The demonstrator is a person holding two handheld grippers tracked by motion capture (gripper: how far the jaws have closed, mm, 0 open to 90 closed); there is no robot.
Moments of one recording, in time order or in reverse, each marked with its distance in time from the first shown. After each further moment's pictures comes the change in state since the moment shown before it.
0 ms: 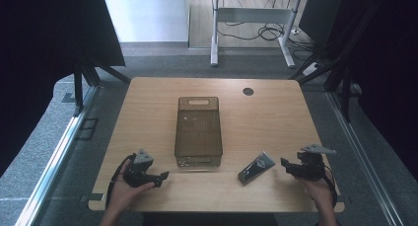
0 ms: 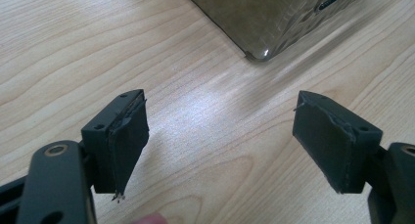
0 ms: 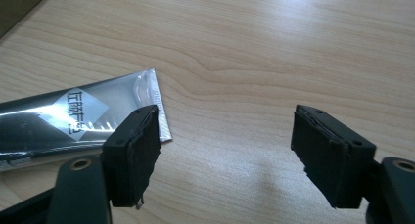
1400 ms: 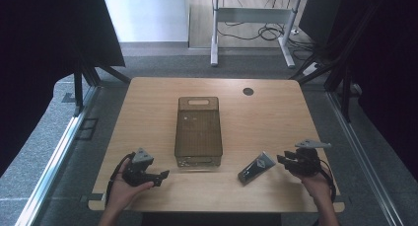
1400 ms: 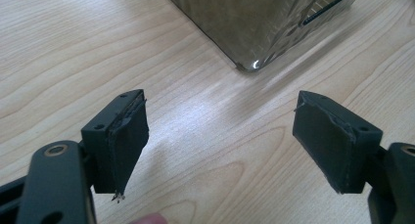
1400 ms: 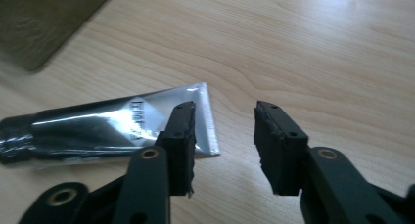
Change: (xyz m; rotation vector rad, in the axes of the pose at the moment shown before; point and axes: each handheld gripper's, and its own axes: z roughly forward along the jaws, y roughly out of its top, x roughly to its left) left arm 0.000 0.005 -0.007 -0.021 -0.015 0.004; right arm 0.014 0.022 -0.004 0.036 0.126 -0.070
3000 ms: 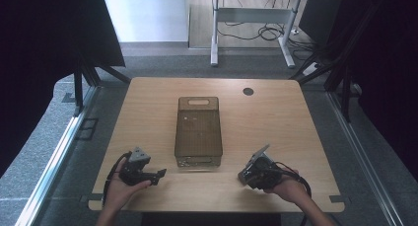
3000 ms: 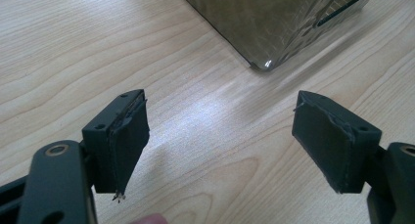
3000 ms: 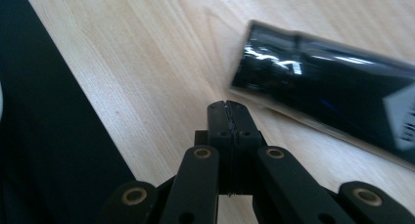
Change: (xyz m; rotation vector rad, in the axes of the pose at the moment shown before) left arm 0.007 -0.001 -0.003 -0.001 0.018 -0.007; right arm 0.112 0.022 0.032 0.522 0.299 -0.405
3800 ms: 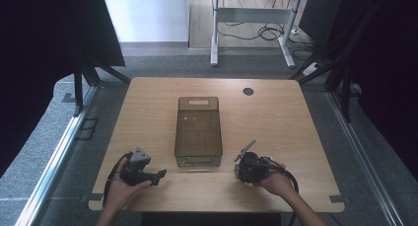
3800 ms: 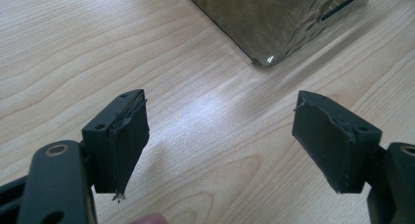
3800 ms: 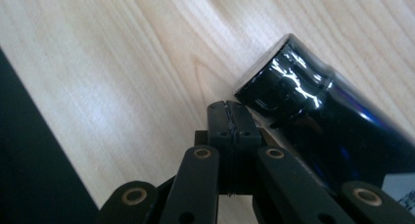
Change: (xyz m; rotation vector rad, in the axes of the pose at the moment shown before) left arm 0.000 -0.001 0.002 0.012 0.003 0.001; right arm -0.003 0.031 0.021 0.007 -0.035 -0.005
